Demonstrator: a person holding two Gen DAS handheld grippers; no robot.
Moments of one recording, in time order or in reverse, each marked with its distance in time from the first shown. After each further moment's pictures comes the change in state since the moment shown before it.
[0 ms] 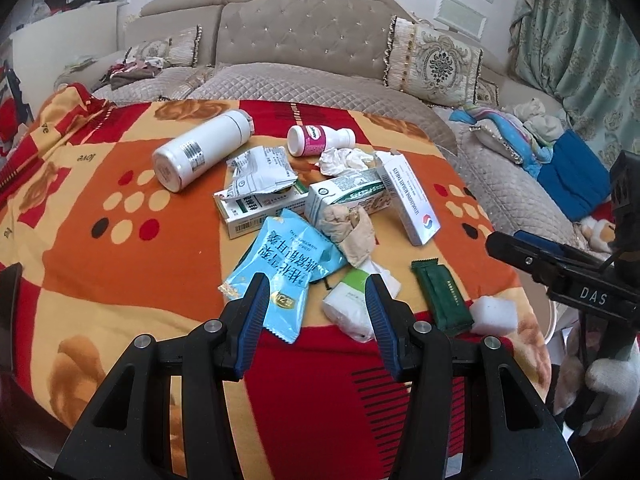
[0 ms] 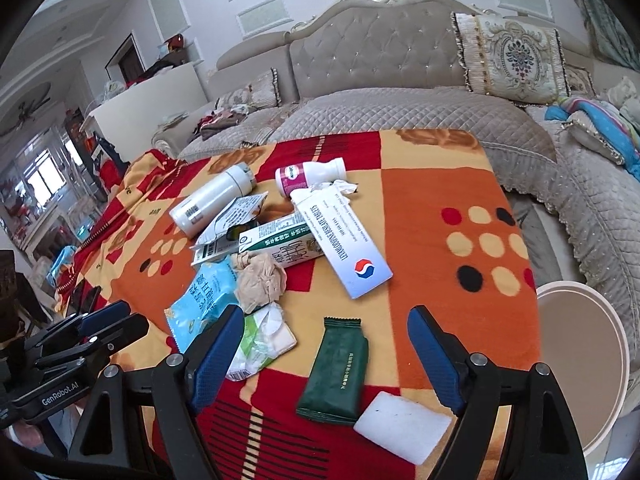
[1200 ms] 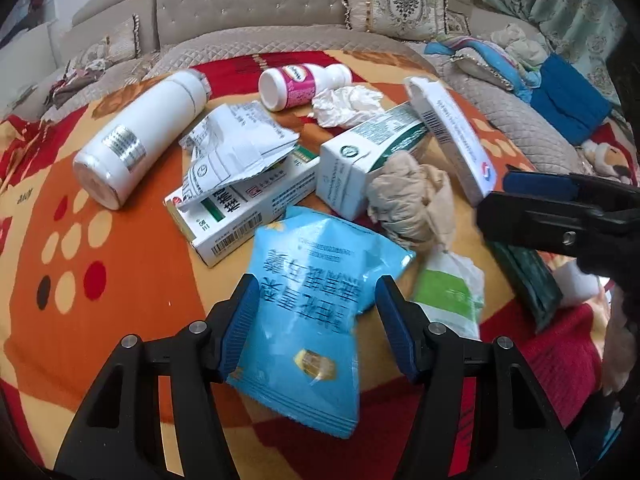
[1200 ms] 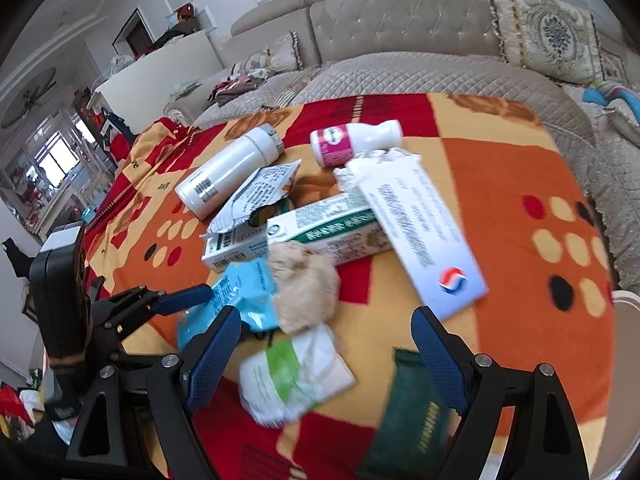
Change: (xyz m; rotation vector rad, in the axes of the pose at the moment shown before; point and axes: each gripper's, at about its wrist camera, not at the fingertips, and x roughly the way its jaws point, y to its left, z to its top) left arm 0.114 0.025 0.017 0.204 0.175 -0.053; right arm 0.092 0.041 0.026 -0.014 0.142 0.101
